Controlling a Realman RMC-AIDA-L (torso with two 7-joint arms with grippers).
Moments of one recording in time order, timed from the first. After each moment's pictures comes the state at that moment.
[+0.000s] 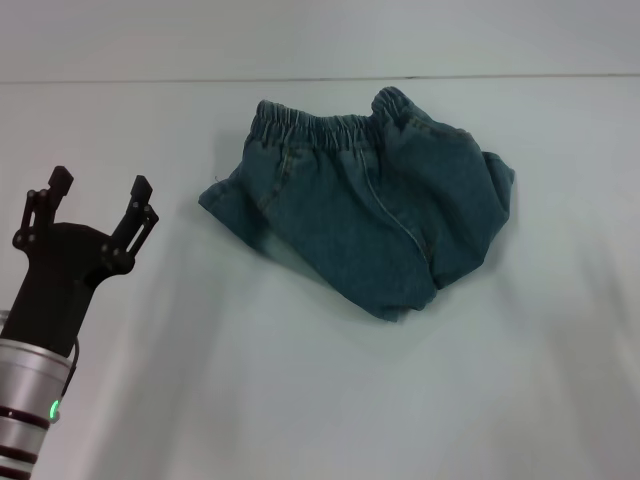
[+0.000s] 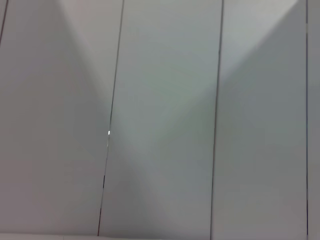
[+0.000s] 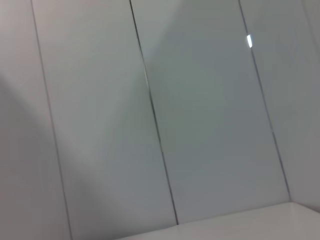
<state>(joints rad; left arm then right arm) -0.30 -2.18 -0.38 -0.17 1.97 1.47 -0.12 0.21 2.10 -0.32 0.08 -1.17 -1.59 0.38</state>
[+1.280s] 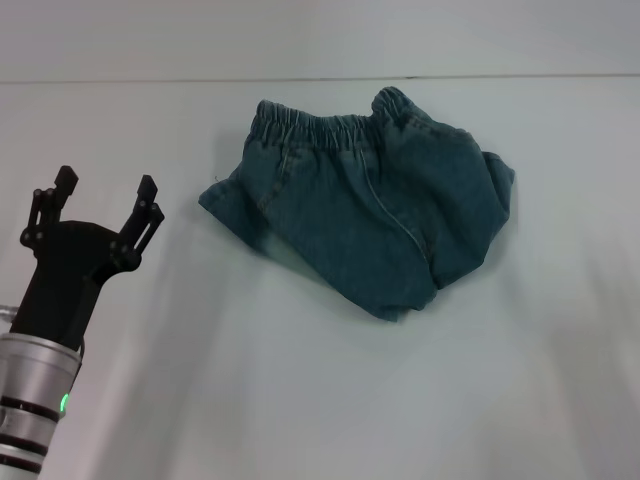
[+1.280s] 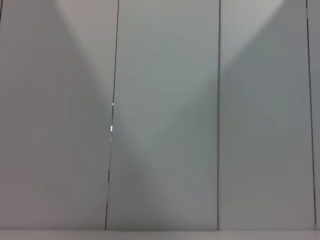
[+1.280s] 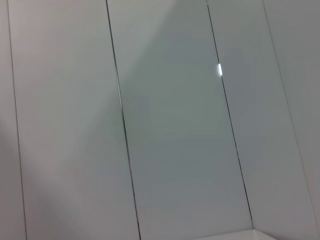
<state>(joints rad) -0.31 -2.18 -0.40 -0.21 1.96 1.42 -0.06 0.21 2.10 -0.21 0.18 -1.17 -1.65 0.21</state>
